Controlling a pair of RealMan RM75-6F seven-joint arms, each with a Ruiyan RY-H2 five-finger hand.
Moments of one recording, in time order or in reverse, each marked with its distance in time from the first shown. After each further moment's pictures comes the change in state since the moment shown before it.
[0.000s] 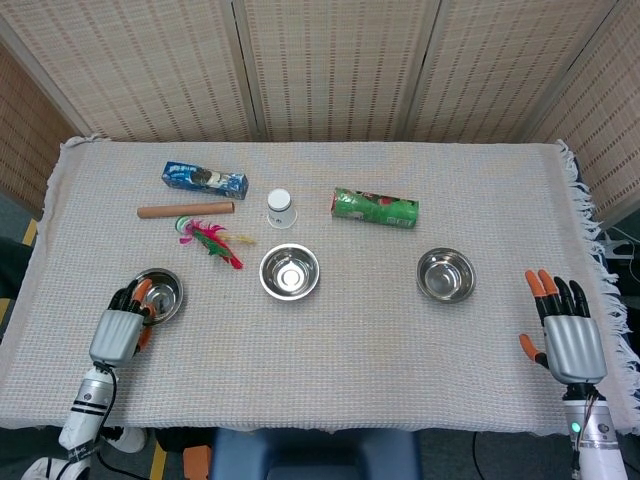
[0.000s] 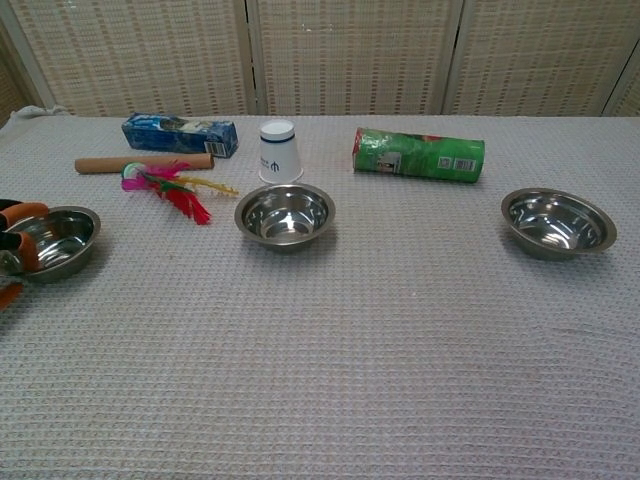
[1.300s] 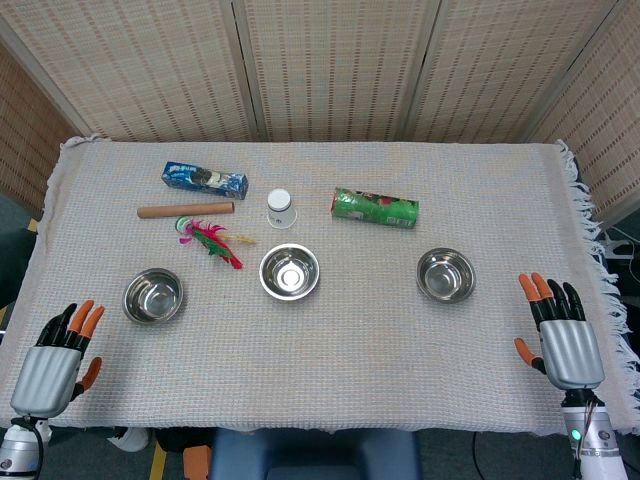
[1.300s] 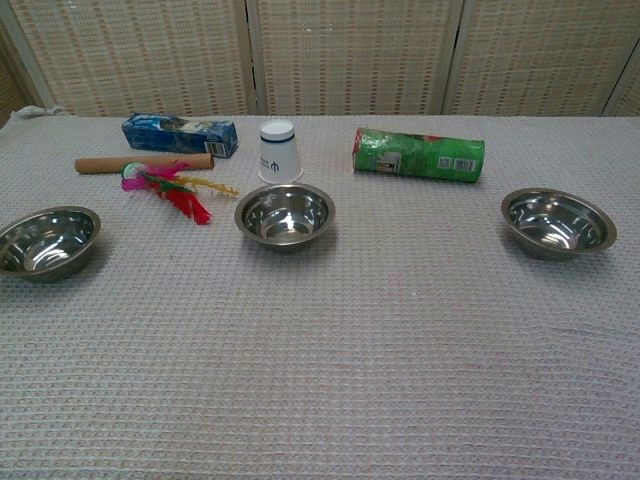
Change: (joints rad) left arm 0.225 0.516 0.061 -0.792 0.061 0.198 0.236; right arm -0.010 0.017 -0.023 -0.022 -0.059 0.024 0.022
